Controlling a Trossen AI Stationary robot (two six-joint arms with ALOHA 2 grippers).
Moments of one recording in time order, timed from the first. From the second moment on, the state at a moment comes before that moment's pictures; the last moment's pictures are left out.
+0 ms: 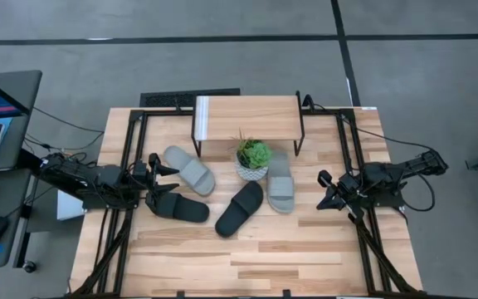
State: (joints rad) left arm -0.29 0.01 0.01 0.07 -0.38 -0.18; right arm 0.30 0.01 0.02 0.03 -0.23 0.22
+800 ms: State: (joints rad) left arm -0.29 0.02 0.01 0.10 -0.45 -0.28; right arm 0.30 0.01 0.02 0.03 -0.23 0.22
